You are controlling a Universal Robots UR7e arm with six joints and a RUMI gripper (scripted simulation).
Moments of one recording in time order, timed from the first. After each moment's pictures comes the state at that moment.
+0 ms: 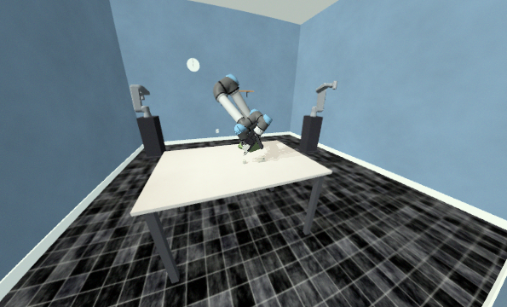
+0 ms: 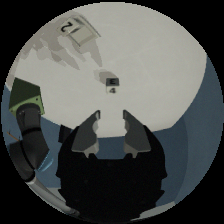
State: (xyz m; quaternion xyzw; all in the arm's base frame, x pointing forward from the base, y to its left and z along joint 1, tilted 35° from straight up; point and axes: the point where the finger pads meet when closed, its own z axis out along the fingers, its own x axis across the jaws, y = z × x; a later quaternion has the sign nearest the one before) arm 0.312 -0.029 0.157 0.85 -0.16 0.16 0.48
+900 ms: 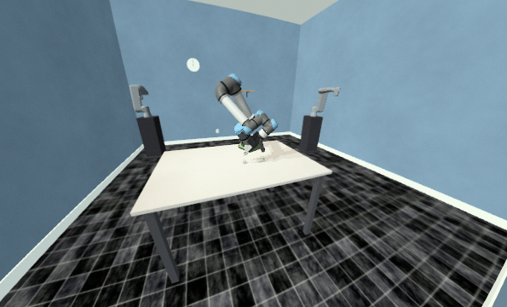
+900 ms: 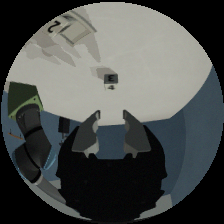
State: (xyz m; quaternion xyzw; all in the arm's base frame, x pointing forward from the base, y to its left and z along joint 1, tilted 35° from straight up) arm 0.315 -0.028 0.157 0.80 -0.17 0.15 0.56
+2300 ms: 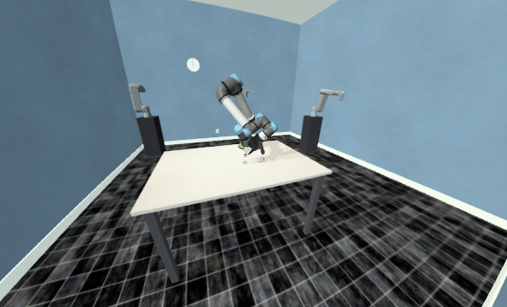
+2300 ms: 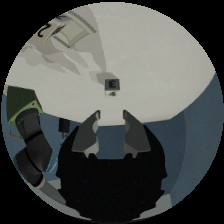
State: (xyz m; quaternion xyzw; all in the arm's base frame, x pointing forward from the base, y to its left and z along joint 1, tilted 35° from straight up) arm 0.319 -0.037 0.142 0.79 -0.17 0.15 0.57
